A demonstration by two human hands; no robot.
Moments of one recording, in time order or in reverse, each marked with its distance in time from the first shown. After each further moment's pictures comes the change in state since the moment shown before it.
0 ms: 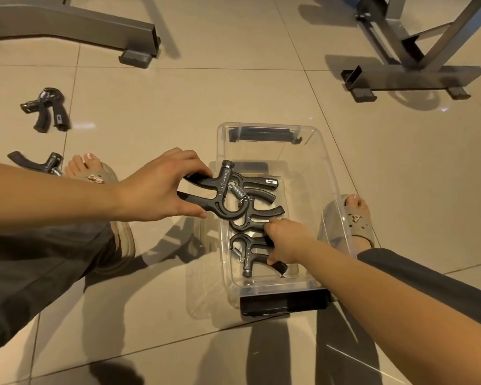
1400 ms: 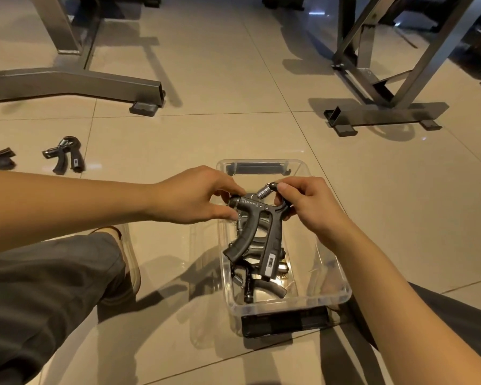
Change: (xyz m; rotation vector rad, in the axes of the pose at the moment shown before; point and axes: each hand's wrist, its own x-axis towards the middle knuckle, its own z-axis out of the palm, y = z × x) left_hand 0.038 0.061 -0.040 0.008 -0.115 0.122; right_hand -0.091 -0.001 -0.135 1.248 0.640 -0.034
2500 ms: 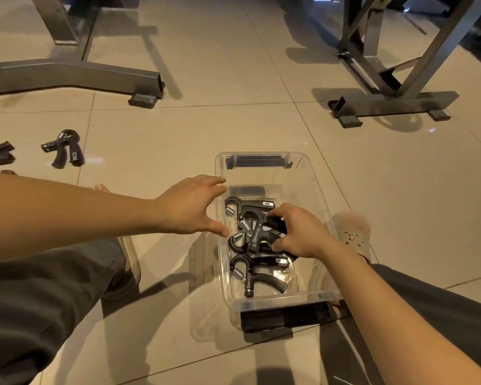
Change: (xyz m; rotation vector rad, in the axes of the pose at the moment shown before) left_hand -0.004 -0.016 0.038 0.348 -0.184 -0.286; right_hand 0.003 0.061 0.015 -0.776 -0.310 0.045
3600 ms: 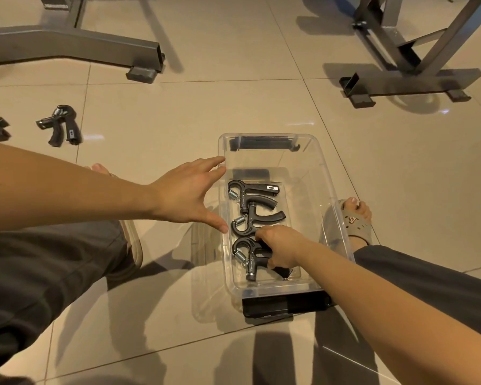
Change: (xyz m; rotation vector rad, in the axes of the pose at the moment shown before) left_hand 0.001 -0.018 0.015 -0.038 0.032 0.047; right_hand 0.032 0.025 0.084 -0.349 -0.338 -0.198
